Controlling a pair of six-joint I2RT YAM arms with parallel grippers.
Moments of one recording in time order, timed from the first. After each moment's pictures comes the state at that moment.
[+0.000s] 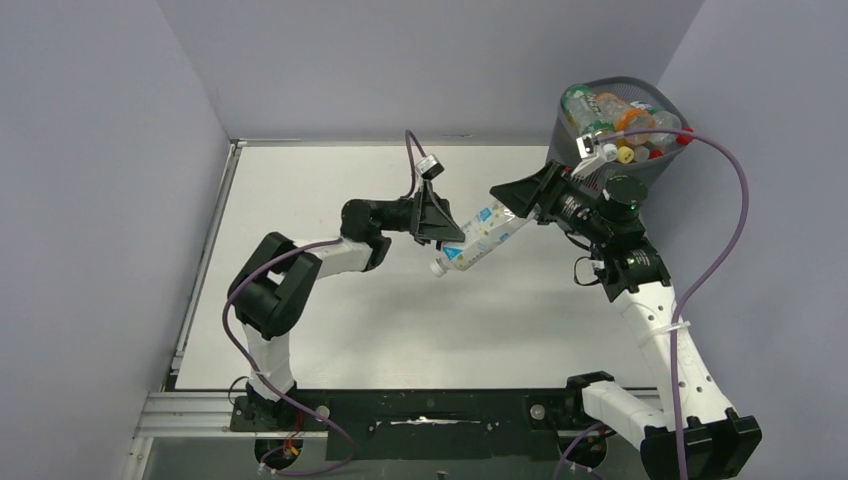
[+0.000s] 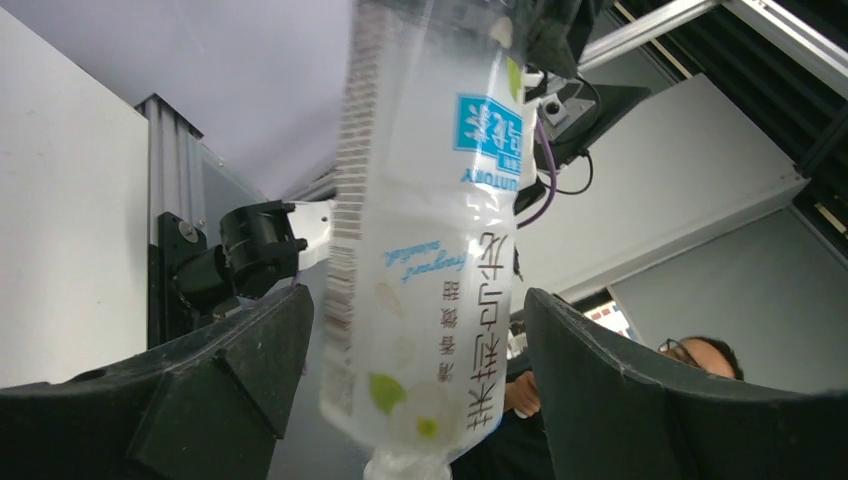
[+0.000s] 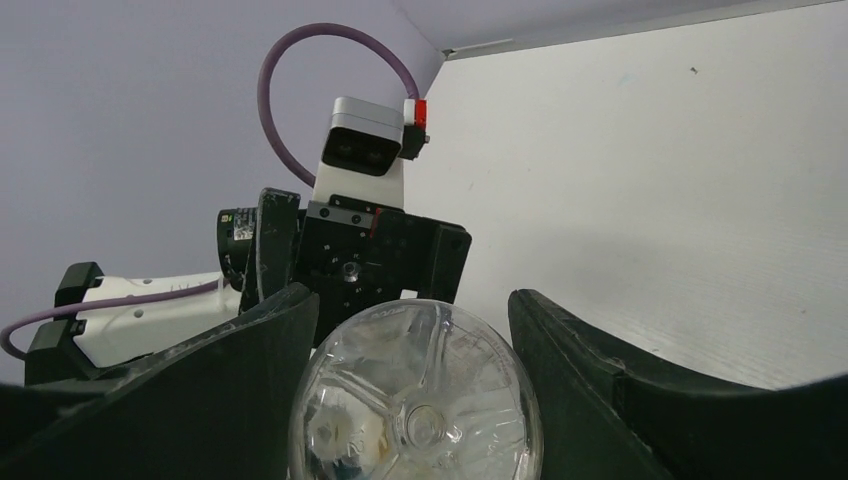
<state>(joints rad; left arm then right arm) -0.62 1.91 1.10 1.54 1.10 -1.88 0.19 1.00 1.02 -0.11 -0.57 0.72</state>
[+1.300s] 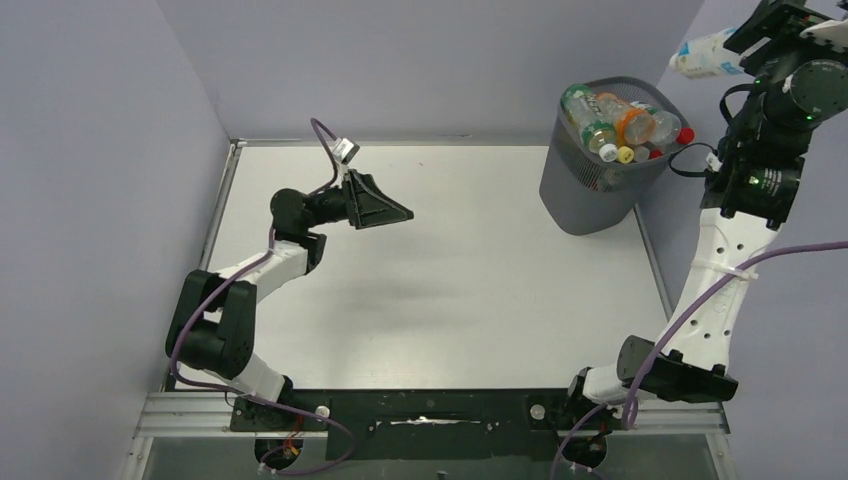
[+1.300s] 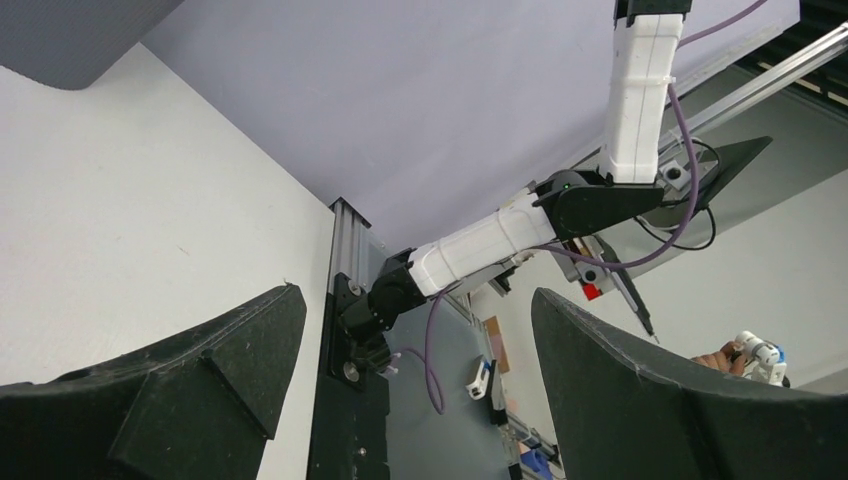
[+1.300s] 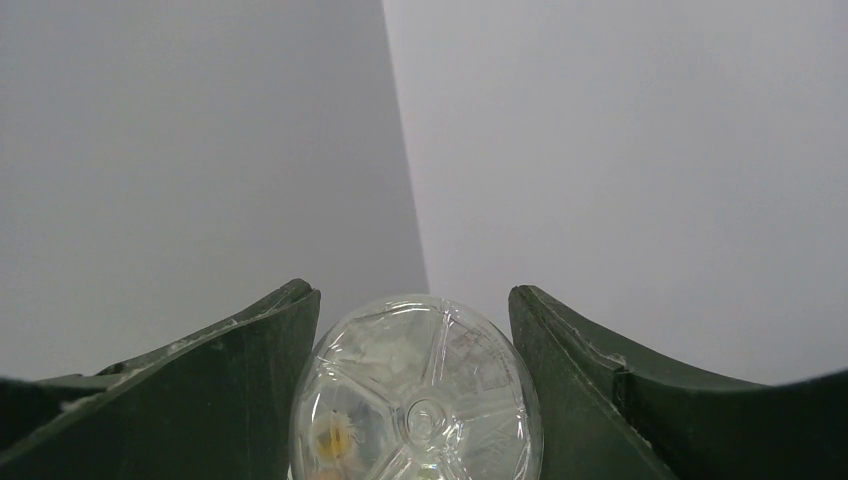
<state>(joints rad) -0.30 1.57 0.87 1.25 1.12 -1.49 -0.30 1.45 2.06 -0.19 0.16 0.10</state>
